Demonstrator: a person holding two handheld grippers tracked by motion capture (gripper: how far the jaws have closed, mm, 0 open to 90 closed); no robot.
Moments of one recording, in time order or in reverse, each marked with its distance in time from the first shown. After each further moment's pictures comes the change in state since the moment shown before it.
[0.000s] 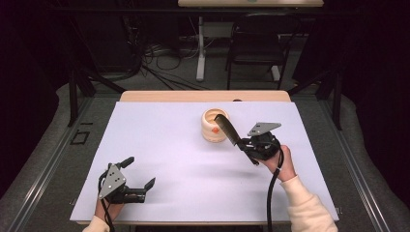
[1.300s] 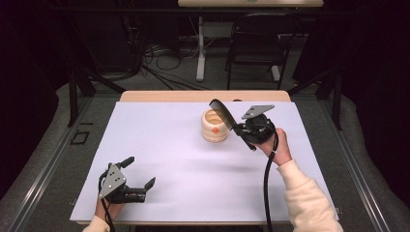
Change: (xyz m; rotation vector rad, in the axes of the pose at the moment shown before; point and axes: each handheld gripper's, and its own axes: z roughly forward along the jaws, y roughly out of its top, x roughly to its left) left arm 0.000 0.000 0.001 0.000 0.002 -0.002; right arm -0.016 0.046 0.004 0.016 -0.036 -0.025
